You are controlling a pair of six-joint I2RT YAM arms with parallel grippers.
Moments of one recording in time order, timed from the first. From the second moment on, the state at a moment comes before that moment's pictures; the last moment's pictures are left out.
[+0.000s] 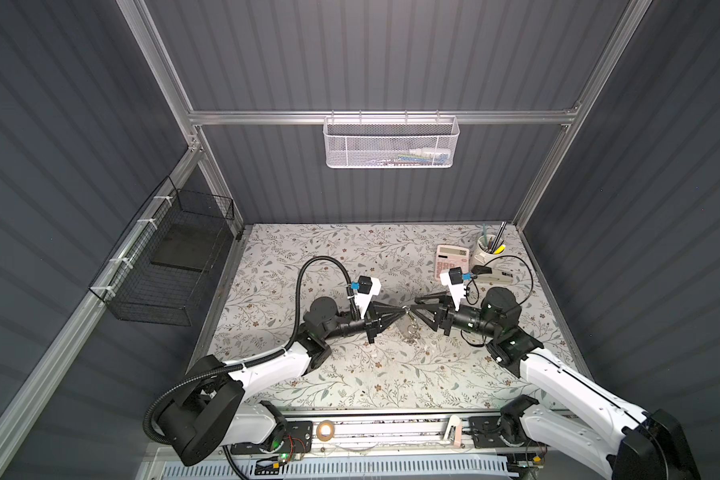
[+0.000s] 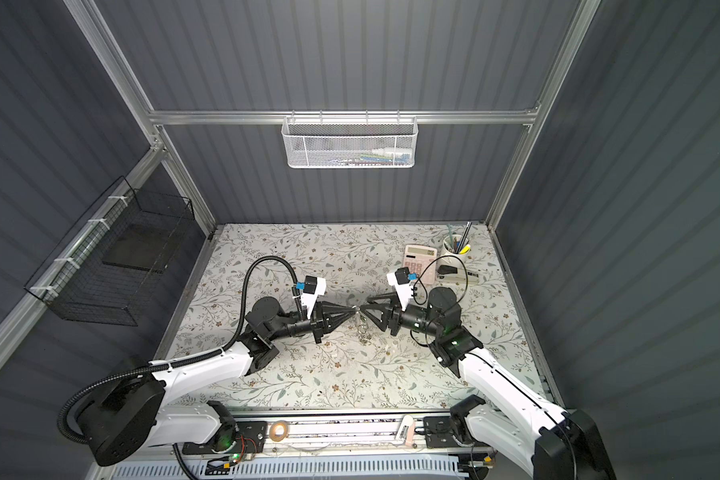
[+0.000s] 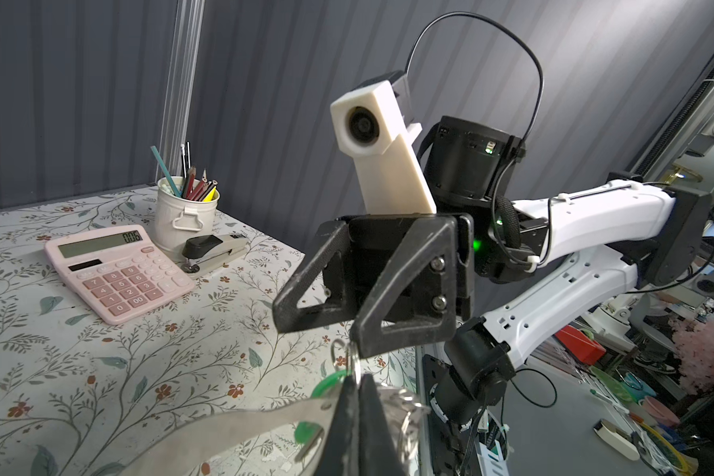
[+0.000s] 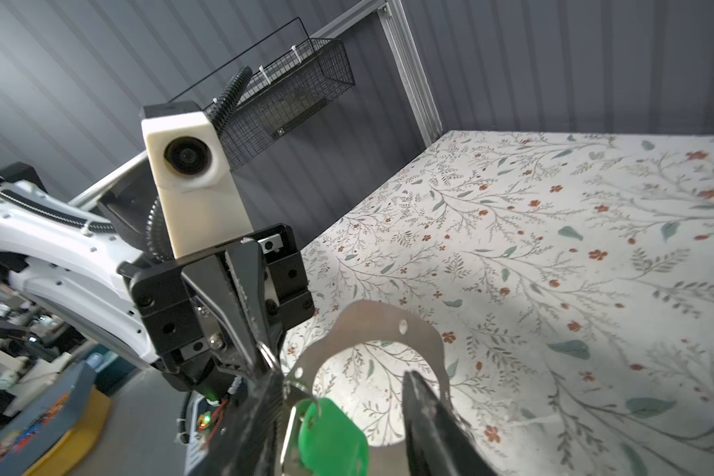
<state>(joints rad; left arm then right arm) -0.76 1.32 0.54 0.88 0.67 -0.43 0.47 0.98 0.51 0.35 -0.73 0.40</state>
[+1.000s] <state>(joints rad) -0.76 1.28 0.53 0.91 0.64 -0.43 0.47 0.94 0.51 0.40 -0.76 0.42</state>
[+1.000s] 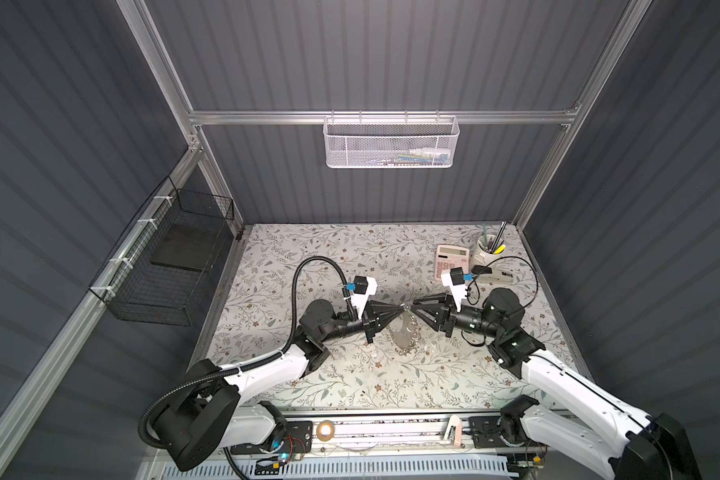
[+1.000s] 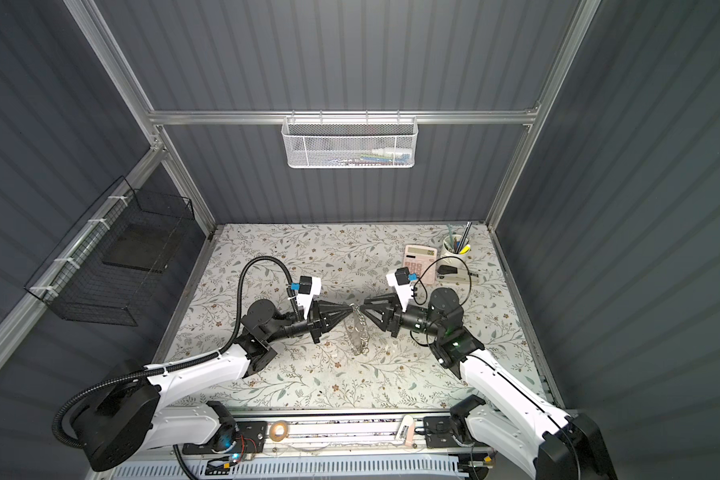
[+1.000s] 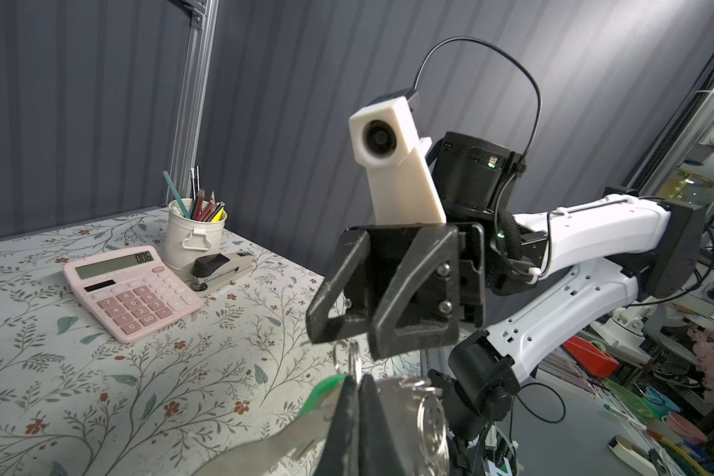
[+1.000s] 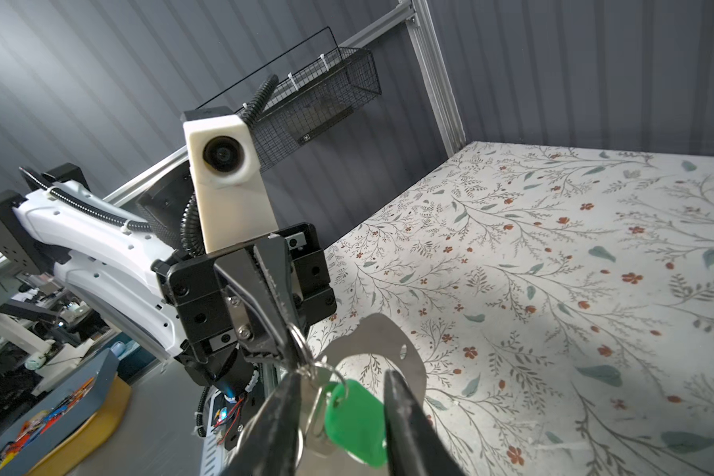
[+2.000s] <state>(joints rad) -0.76 1.33 0.53 1.02 0.67 -0.48 0.49 1.02 0.51 0.44 -0.85 0.44</state>
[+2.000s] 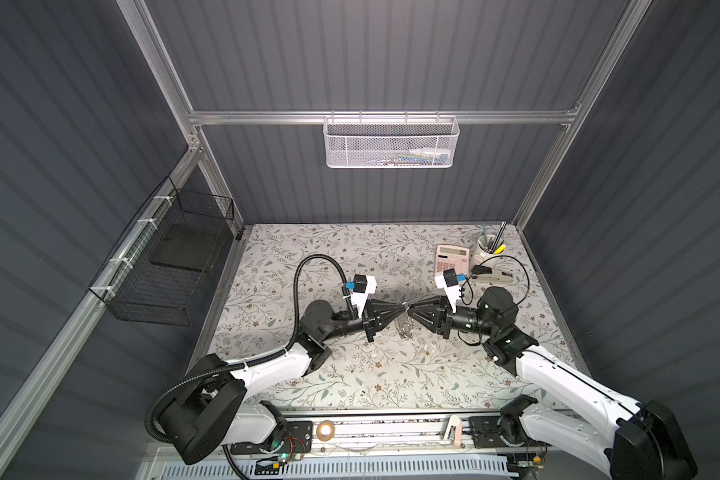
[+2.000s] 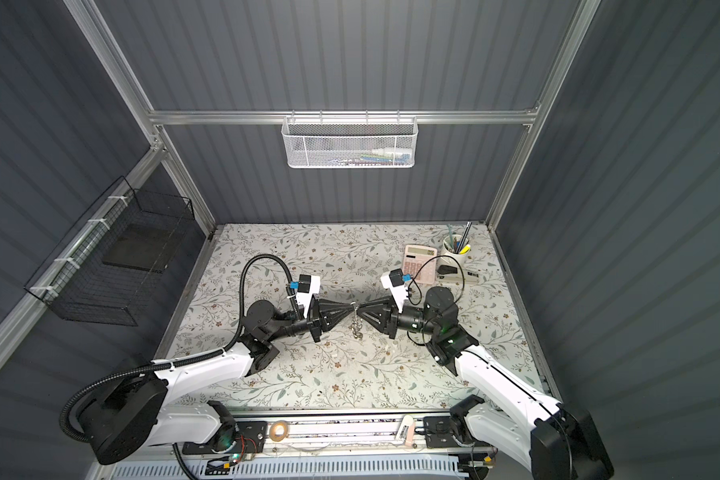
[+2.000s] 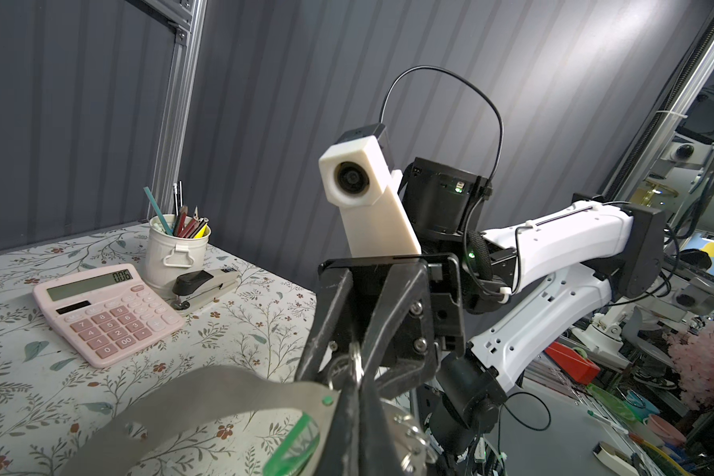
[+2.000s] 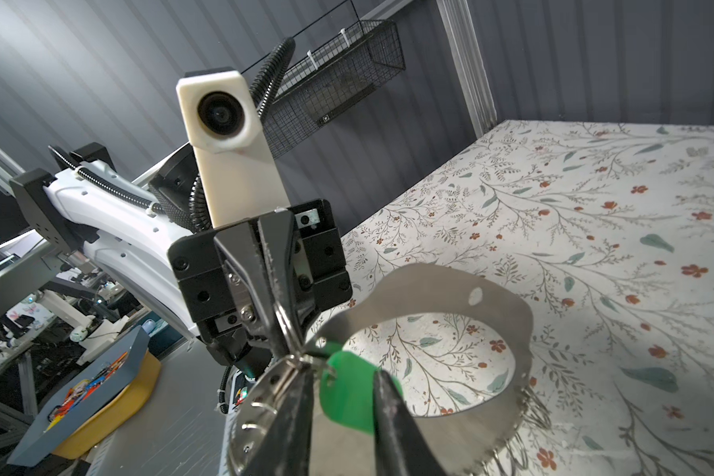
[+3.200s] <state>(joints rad) -0.78 1.45 0.55 1.20 0.59 -0.57 0.52 1.00 0.57 0.21 -0.60 0.34</state>
